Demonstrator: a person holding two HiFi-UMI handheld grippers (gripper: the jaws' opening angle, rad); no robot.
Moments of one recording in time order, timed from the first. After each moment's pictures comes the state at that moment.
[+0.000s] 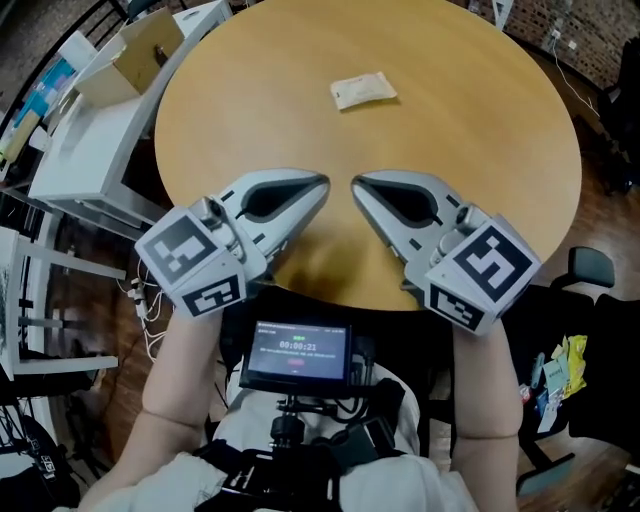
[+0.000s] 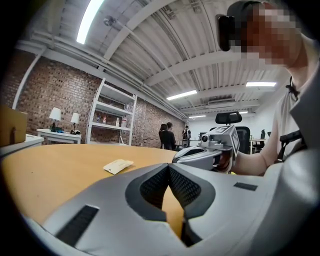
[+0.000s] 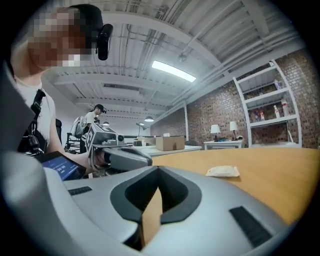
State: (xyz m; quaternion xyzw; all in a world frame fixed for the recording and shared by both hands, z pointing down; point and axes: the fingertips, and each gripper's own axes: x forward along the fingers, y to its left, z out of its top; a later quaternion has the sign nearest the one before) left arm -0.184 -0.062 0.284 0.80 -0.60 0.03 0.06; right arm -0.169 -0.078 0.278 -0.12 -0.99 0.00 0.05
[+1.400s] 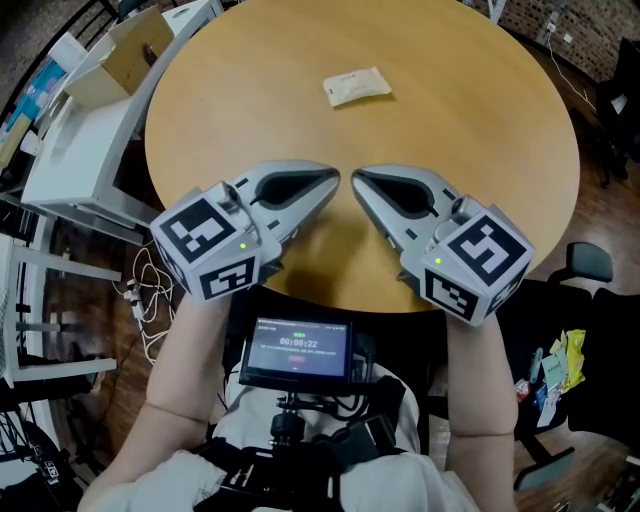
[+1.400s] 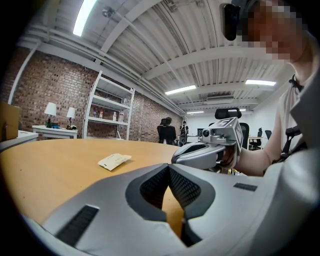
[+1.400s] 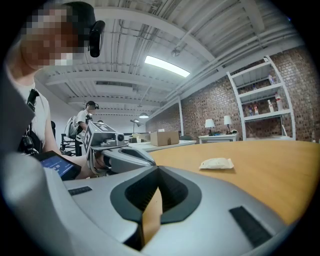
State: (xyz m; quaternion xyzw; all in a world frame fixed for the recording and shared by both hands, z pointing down) left arm -0.194 -0.086 0.302 0.80 -0.59 0.05 0.07; right arm -0.180 -0.094 0.294 -0.09 -0.99 0.02 0.08
